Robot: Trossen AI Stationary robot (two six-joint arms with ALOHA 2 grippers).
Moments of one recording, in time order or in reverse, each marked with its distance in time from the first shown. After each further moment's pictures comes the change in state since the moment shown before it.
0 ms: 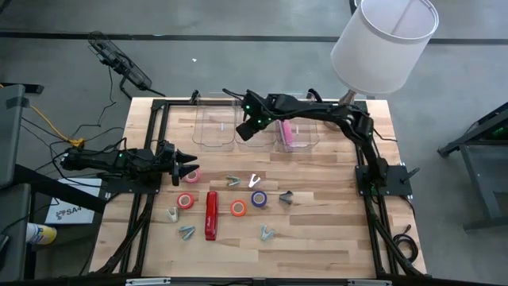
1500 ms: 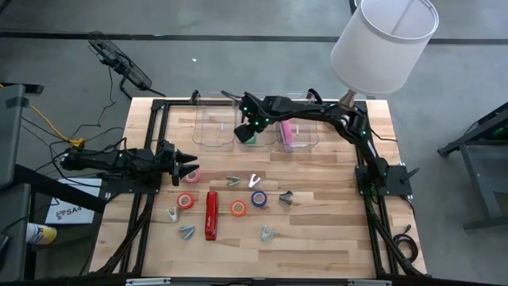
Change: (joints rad) left arm 0.000 0.000 0.000 -0.001 0.000 0.000; right arm -0.012 0.047 0.003 0.034 -0.094 0.026
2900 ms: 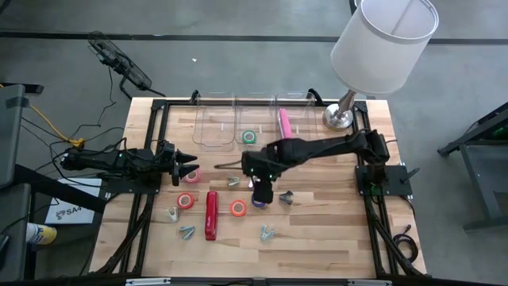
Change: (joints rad) left arm 0.000 0.000 0.000 0.002 0.000 0.000; right arm 0.475 -0.195 0.000 -0.334 0.044 -0.217
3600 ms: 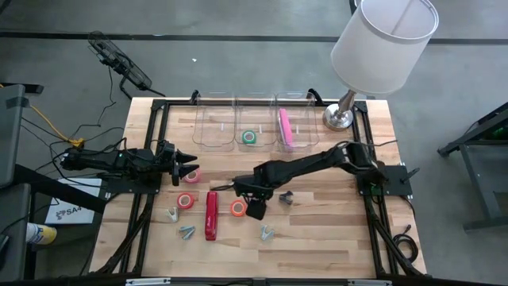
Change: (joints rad) left arm 0.000 0.000 0.000 0.000 0.000 0.000; right arm 0.070 0.190 -0.001 0.018 -0.022 0.258
